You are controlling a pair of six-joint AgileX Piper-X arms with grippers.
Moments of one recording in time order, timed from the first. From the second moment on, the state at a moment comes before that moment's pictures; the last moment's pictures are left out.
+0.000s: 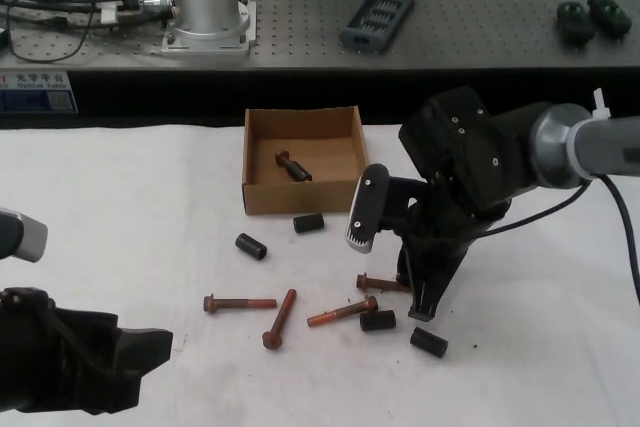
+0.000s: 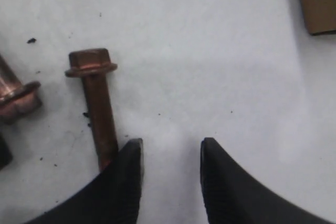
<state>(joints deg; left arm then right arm) -15.7 48.5 -23.7 21.2 23.4 -4.6 34.4 112.7 -71.0 30.9 2.3 -48.5</state>
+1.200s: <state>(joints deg) -15.7 48.5 -23.7 21.2 23.4 -4.6 35.4 109.3 -71.3 35.4 -4.2 -47.3</state>
